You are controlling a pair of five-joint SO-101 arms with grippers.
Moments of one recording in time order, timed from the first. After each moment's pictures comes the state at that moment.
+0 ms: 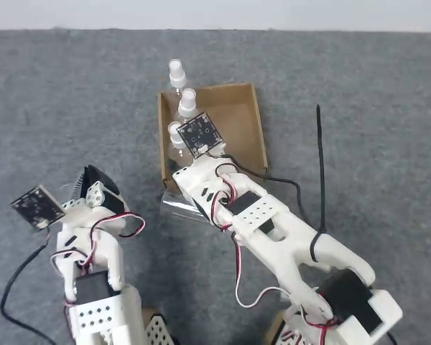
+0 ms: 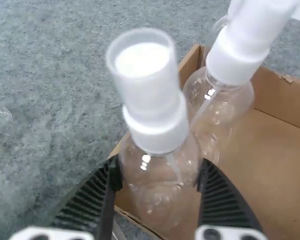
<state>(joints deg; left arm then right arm) -19.7 -96.6 97.7 31.5 30.9 -41.5 -7.4 47.3 2.5 -1.6</state>
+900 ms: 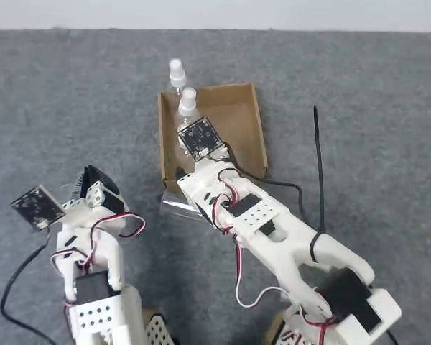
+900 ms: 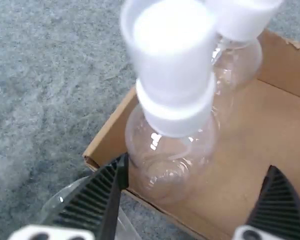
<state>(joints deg) -19.7 -96.6 97.7 31.5 30.9 -41.4 -7.2 49.1 4.1 -1.6</state>
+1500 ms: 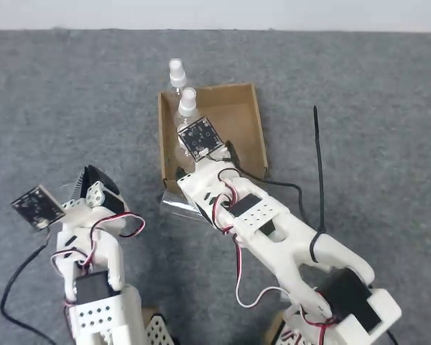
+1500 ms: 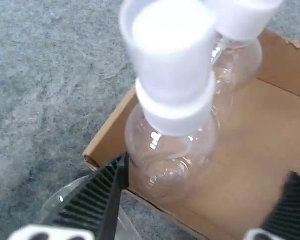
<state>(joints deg) -19.7 -96.6 97.7 31.5 30.9 -41.4 -7.2 49.1 4.8 -1.6</state>
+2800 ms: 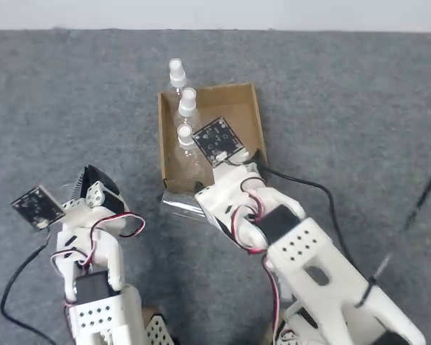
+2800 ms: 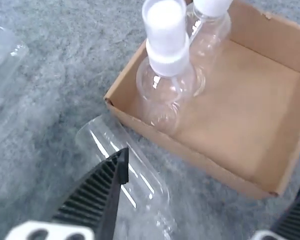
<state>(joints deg) -19.7 -96.6 97.7 31.5 30.9 -41.2 -39.3 50.5 41.2 -1.6</state>
